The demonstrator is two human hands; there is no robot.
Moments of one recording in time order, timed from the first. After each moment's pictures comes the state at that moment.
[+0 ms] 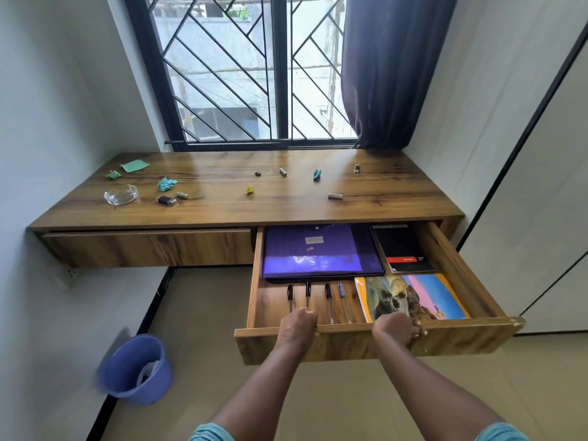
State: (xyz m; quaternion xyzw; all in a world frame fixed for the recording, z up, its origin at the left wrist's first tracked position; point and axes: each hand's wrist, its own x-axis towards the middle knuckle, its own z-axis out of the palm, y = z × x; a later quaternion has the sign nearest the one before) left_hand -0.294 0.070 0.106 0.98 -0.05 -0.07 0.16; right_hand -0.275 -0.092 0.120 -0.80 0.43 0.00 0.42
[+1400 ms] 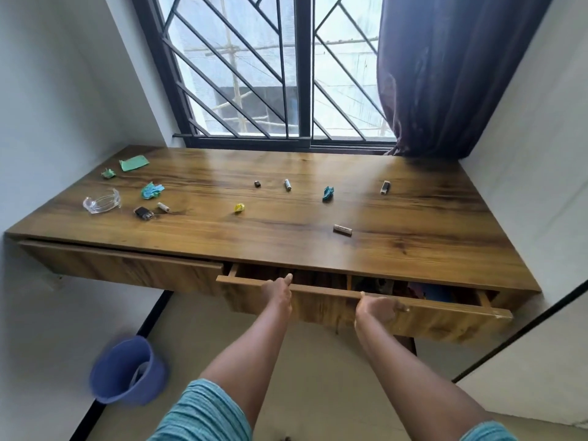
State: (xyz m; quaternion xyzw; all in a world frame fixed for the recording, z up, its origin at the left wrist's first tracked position) left_hand -0.011 0.047 0.108 0.47 0.46 0.07 0.75; right_hand 0.009 -0.108 0.097 -0.72 0.39 0.05 0.58
